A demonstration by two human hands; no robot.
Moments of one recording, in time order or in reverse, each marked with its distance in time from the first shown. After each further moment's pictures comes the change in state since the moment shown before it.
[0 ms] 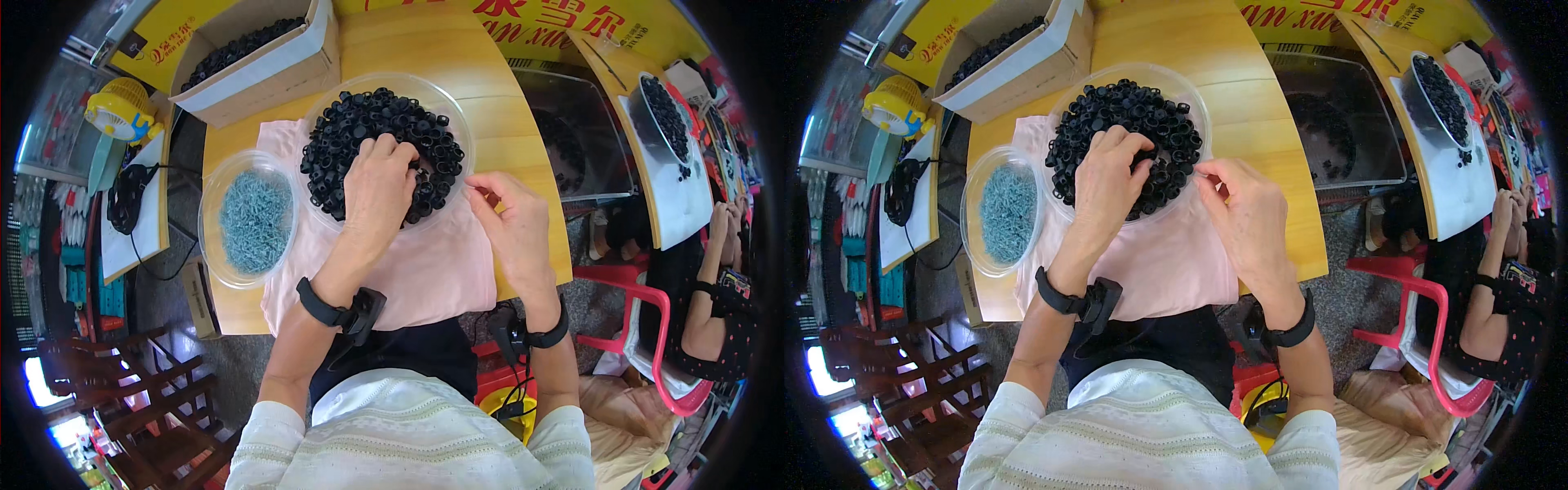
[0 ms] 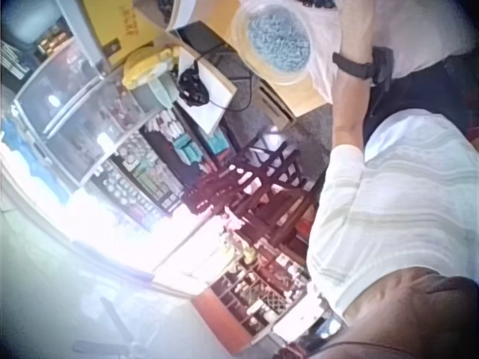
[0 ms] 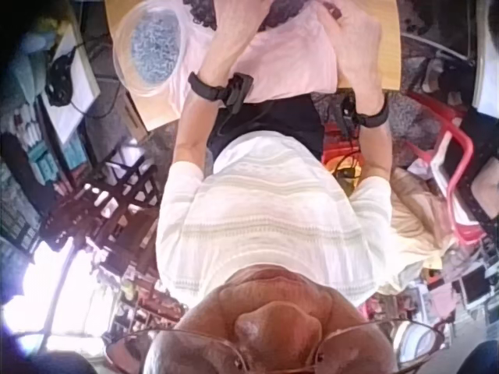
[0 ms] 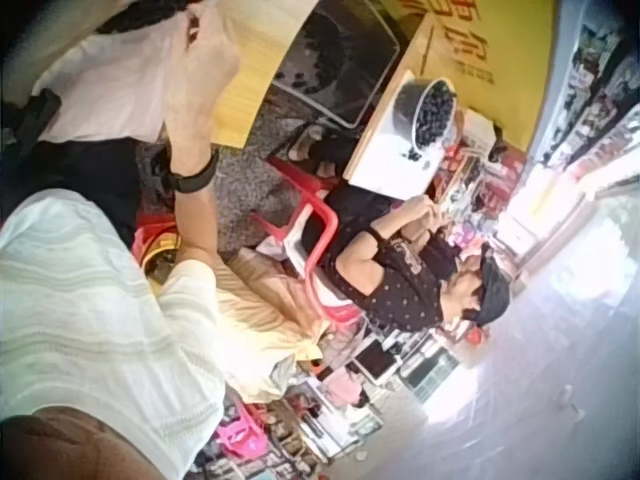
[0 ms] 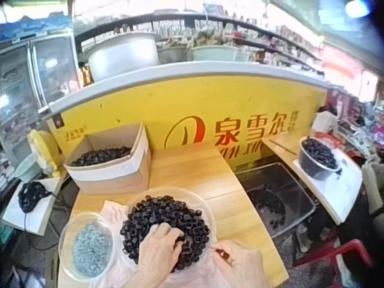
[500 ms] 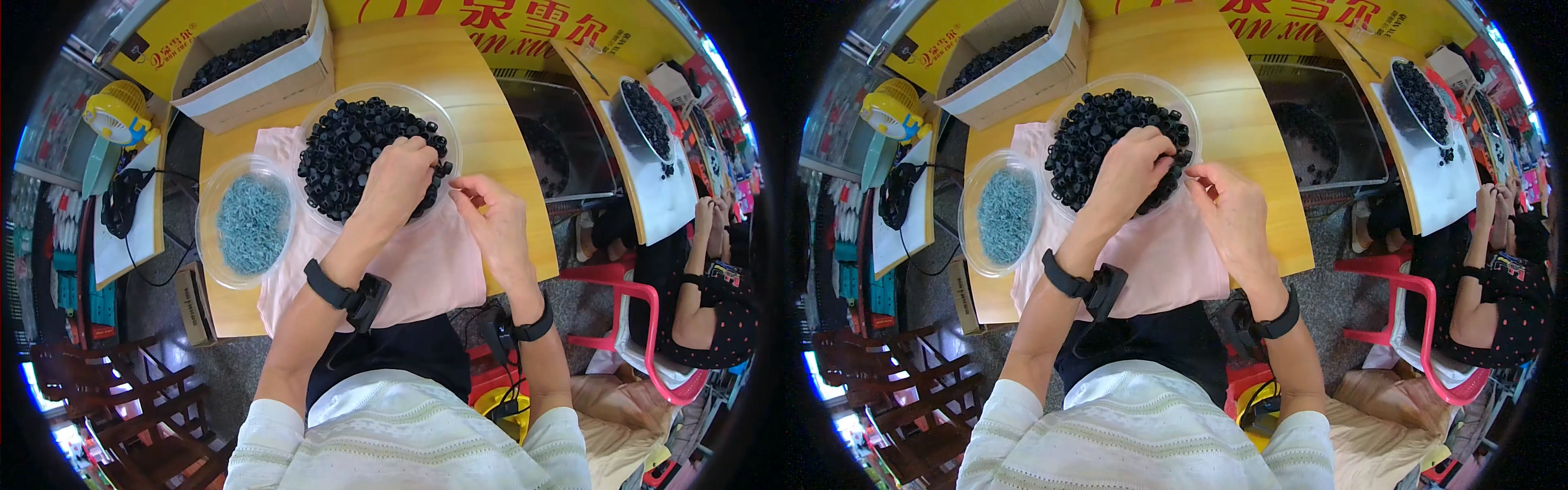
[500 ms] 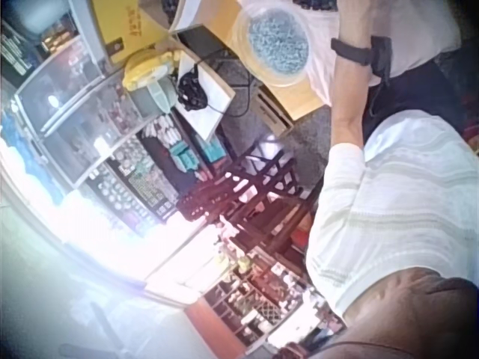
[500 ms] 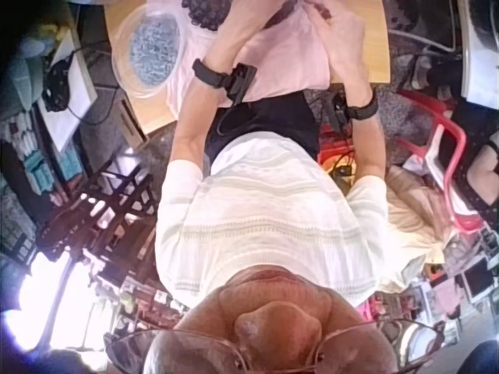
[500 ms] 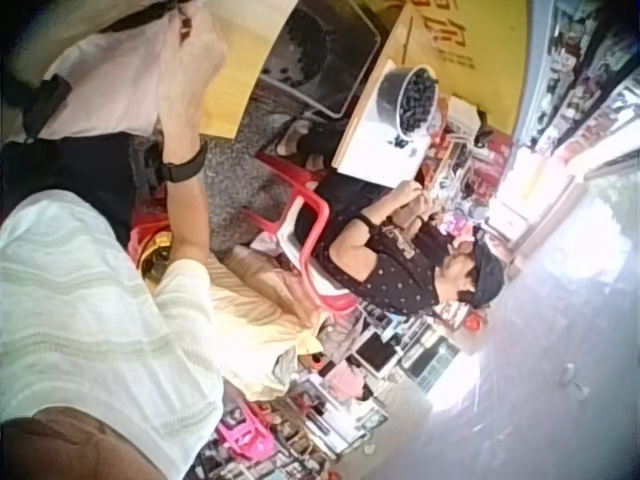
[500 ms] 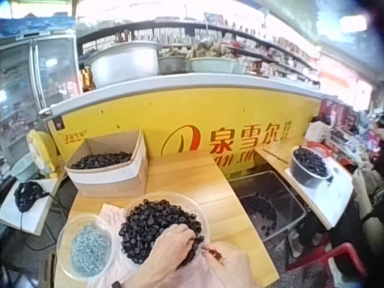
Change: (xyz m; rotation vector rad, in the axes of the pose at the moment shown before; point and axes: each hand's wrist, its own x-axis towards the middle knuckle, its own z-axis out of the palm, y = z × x) left_hand 0.015 0.001 0.015 -0.199 -0.057 0.185; right_hand -0.006 0.006 0.011 0.094 0.031 0.063
